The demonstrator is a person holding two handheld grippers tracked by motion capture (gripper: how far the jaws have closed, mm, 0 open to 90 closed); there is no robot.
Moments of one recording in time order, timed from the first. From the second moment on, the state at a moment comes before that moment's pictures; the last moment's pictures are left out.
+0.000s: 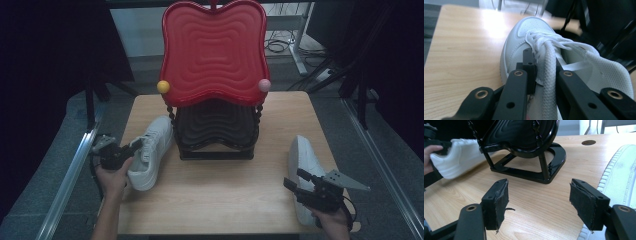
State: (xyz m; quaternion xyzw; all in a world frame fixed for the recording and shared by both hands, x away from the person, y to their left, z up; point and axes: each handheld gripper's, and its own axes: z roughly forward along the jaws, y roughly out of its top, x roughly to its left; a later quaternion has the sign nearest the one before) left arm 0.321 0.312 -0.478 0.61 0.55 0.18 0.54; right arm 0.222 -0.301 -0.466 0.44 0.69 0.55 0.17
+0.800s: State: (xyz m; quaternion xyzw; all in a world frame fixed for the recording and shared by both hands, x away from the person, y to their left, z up) left arm 0.295 0.334 -0.381 0.46 0.52 0.17 0.70; right arm 0.220 -0.299 -0.460 0.43 0.68 0.57 0.17
